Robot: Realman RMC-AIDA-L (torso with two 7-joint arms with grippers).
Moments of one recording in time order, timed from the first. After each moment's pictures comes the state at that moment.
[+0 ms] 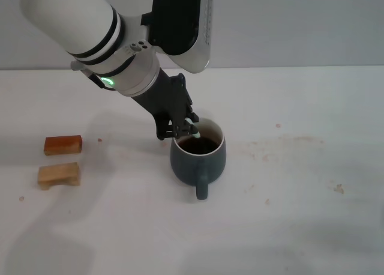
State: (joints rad) left arm -0.89 -2.06 -1.74 -1.21 2.51 -1.49 1.30; right arm -0.05 2.08 1.10 0.93 -2.19 -0.99 -0.70
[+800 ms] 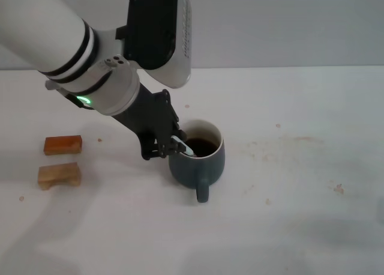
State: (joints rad) left arm -0.76 -2.06 -1.72 -1.41 2.49 -1.60 1.22; right arm -0.01 2.07 1.09 0.90 -2.19 -0.98 -0.70
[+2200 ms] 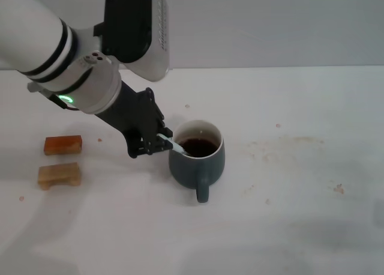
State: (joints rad) left arm -0.74 -2.06 -1.80 -1.40 2.51 -1.63 1.24; right arm -0.03 2.08 1.07 0.92 -2.20 -0.98 -0.70
